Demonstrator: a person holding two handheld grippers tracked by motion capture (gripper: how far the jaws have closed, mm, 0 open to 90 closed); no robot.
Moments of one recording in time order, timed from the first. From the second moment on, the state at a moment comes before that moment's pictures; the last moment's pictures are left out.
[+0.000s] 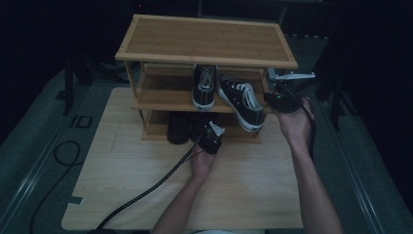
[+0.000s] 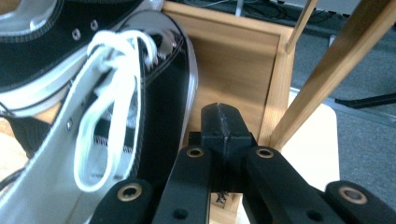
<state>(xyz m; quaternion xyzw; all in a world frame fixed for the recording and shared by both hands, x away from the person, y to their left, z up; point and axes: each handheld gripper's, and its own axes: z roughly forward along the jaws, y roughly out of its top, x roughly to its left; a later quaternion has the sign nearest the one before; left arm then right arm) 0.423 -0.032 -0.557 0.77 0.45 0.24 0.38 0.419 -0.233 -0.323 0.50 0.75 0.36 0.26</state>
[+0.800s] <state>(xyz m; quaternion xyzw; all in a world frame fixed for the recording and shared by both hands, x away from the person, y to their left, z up) 0.423 -0.032 -0.557 0.77 0.45 0.24 0.38 0.364 -0.244 -0.362 0.47 0.78 0.35 0.24</state>
